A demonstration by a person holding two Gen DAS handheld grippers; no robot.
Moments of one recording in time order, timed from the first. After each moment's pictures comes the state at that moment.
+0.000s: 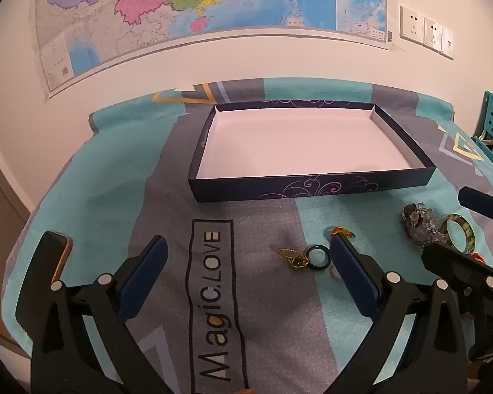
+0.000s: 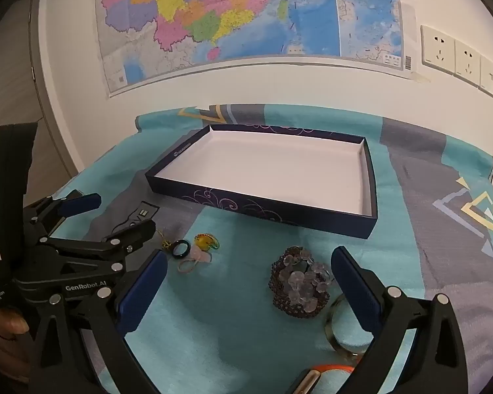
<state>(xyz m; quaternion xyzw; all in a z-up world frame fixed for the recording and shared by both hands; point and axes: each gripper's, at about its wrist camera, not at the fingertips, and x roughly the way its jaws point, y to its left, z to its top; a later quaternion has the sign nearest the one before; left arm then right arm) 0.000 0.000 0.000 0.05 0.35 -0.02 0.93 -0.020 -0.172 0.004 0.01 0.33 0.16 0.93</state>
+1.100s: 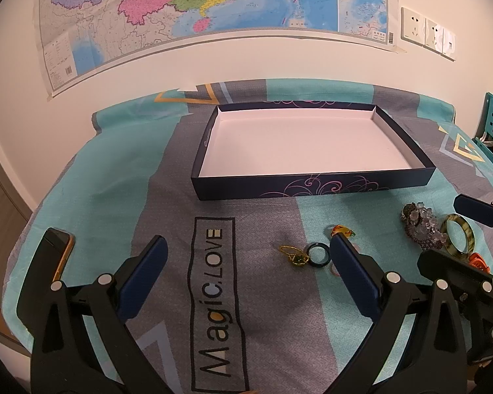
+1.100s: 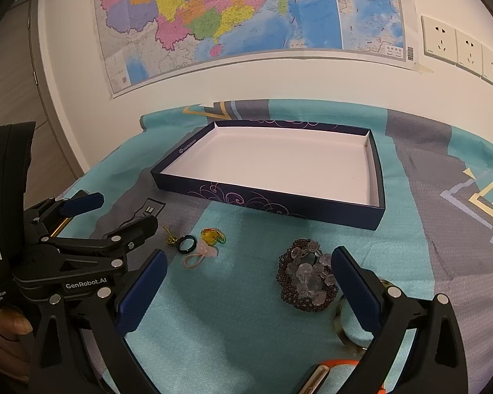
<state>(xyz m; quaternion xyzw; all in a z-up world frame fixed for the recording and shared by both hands) -0.005 0.006 0.002 0.05 0.36 -0.02 0.93 -0.022 -0.172 -0.004 0.02 0.34 0.17 0.92</state>
